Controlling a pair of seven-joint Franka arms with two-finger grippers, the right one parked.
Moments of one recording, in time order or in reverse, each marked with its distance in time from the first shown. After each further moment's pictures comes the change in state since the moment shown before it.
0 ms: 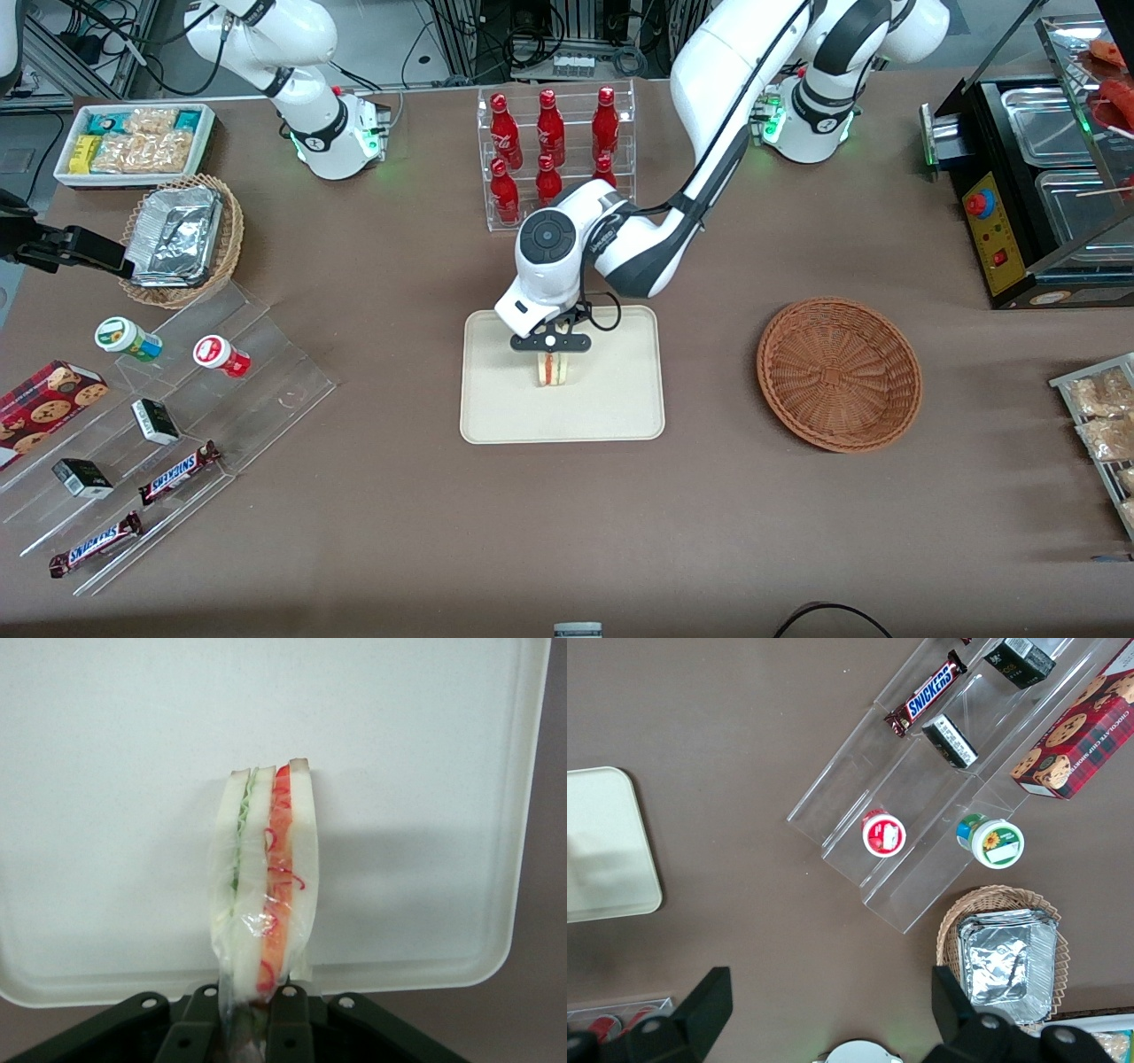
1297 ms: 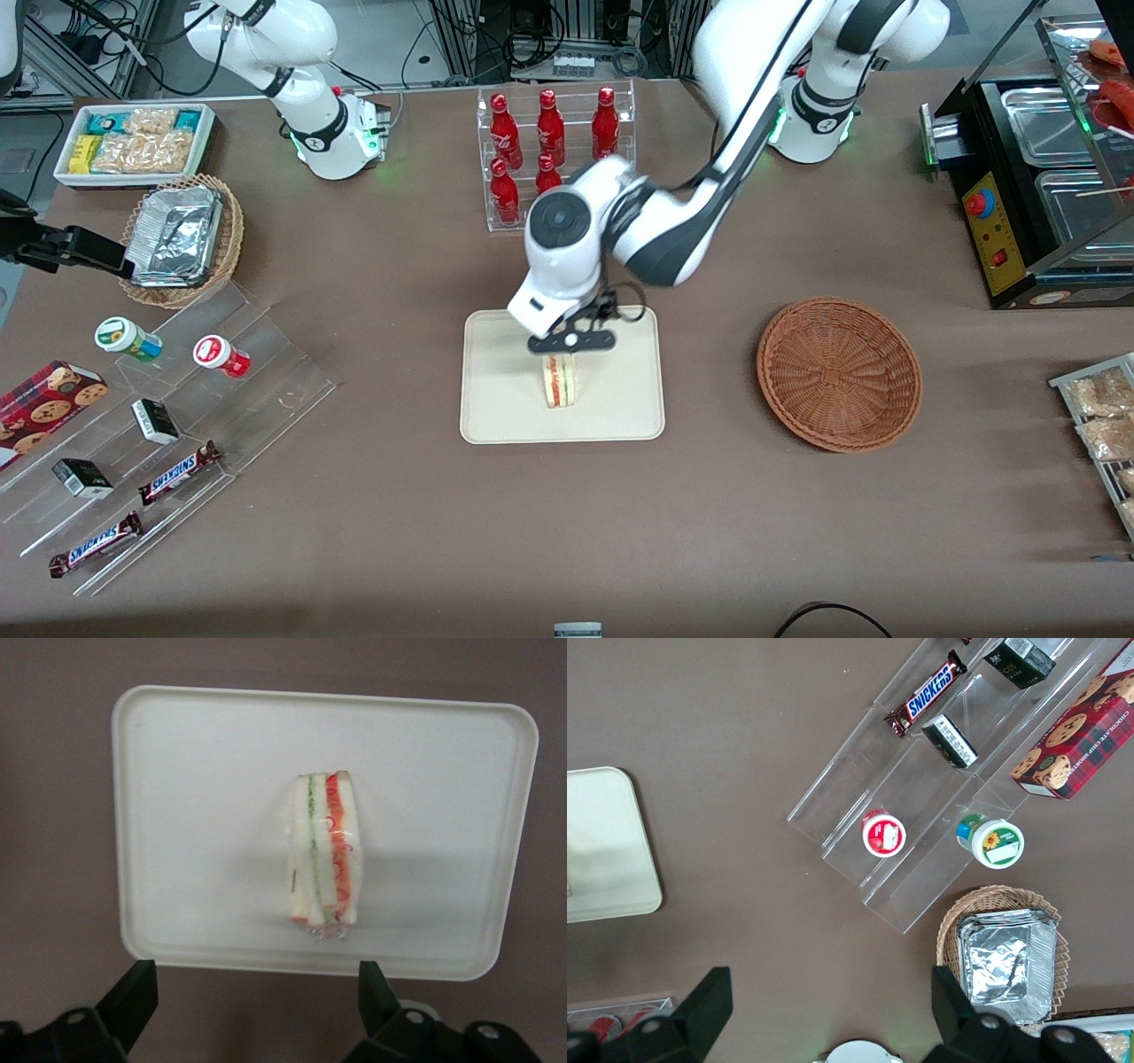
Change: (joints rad) arm 0.037 -0.175 0.041 0.042 0.027 -0.257 -0.045
